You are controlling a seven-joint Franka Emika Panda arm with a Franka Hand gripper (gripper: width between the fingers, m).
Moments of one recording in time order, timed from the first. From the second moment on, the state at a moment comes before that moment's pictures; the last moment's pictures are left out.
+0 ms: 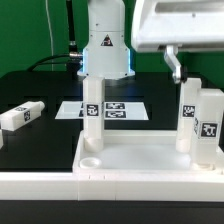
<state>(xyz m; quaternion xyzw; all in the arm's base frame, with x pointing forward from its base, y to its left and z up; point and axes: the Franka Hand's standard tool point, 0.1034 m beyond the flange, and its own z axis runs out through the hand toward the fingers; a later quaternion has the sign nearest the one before) 0.640 0.101 0.161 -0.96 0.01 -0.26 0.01</state>
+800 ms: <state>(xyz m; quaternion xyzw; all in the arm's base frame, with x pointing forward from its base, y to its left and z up) 0.628 0.104 0.149 -1.00 0.01 -0.07 0.01</state>
